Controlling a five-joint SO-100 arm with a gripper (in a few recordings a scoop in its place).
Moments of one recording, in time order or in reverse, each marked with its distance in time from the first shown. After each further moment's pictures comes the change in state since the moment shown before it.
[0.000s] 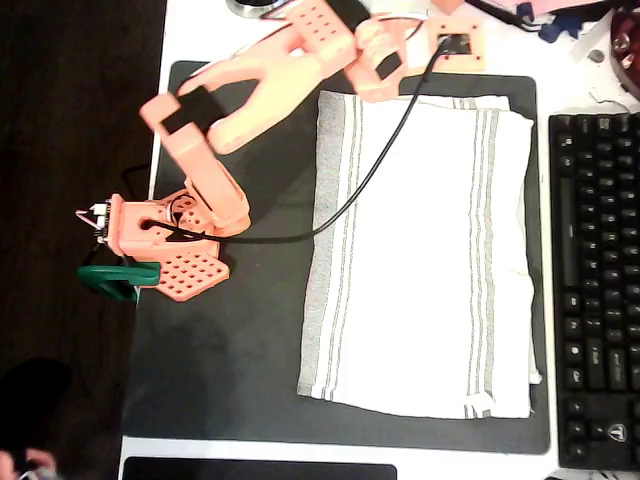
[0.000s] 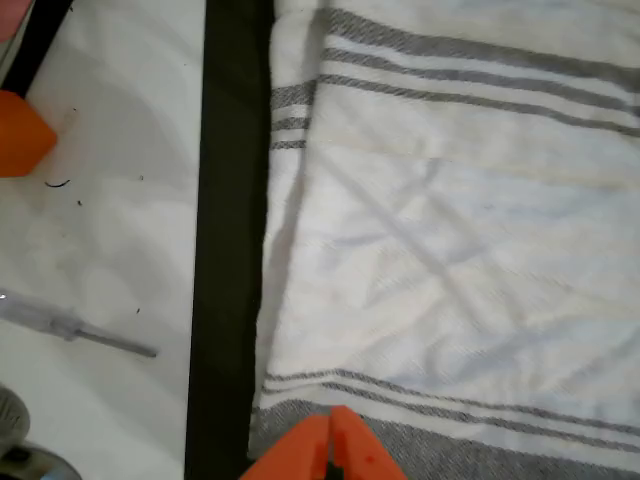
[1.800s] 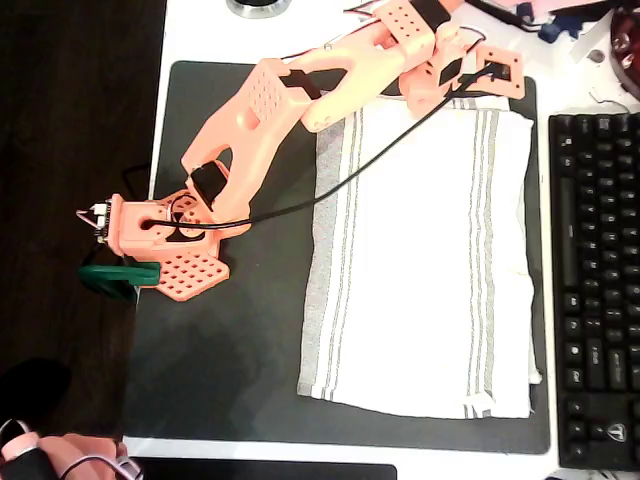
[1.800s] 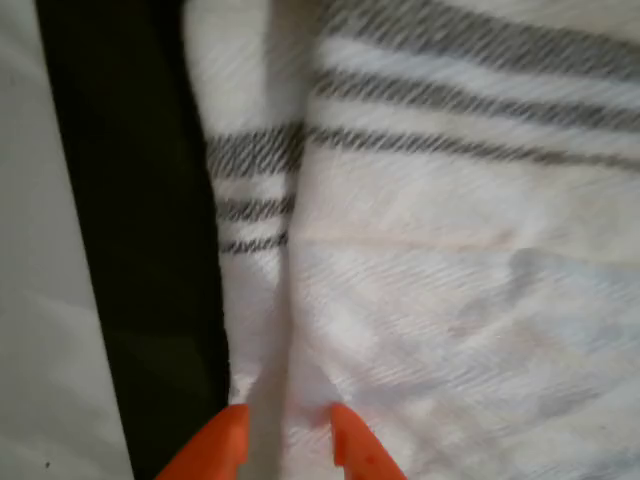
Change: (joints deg) arm 1.8 -42.8 -39.3 10.9 1.2
